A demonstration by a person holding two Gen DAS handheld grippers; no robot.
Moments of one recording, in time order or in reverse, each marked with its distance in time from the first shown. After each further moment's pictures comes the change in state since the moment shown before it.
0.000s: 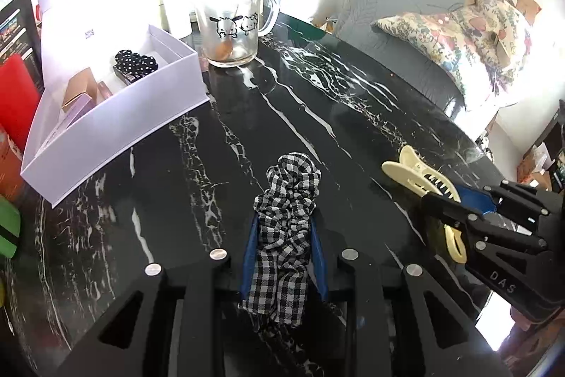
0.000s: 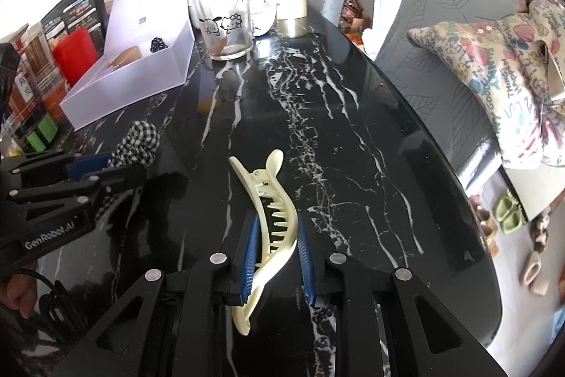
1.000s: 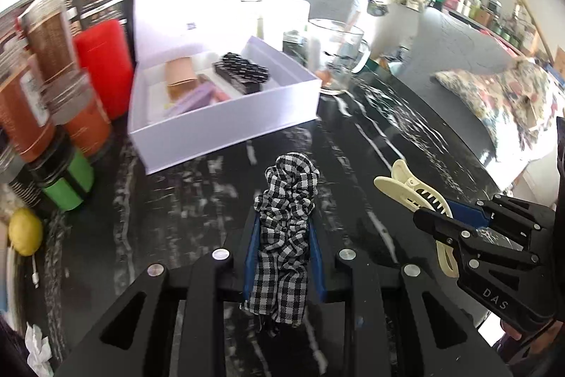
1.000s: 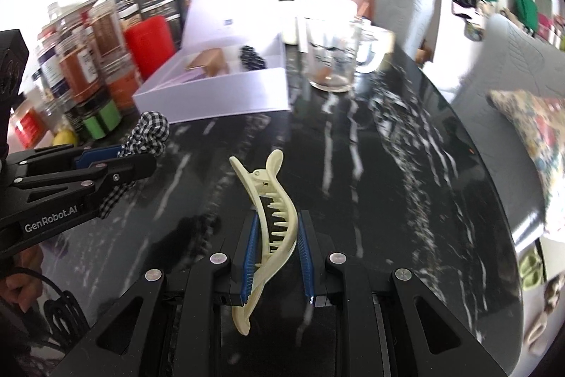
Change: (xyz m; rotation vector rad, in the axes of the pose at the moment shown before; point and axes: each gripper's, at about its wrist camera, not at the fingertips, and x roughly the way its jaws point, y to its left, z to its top) left arm -0.064 0.075 -0.023 -0.200 -0.104 0.147; right arm -0.003 0.085 0.026 -0.192 -0.058 0.183
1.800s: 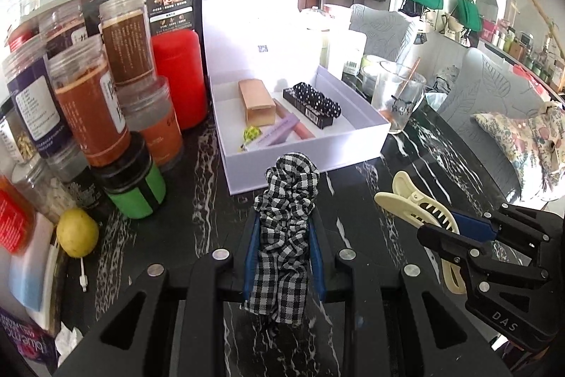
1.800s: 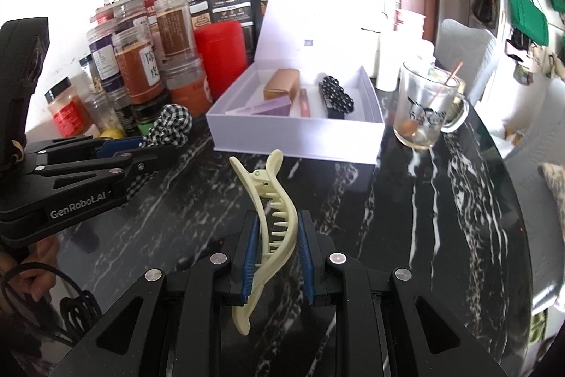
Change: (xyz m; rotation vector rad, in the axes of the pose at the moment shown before) left arm -0.028 0.057 0.016 -0.094 -0.080 0.113; right arm 0.007 0.062 0.043 -0.155 -0.041 0.142
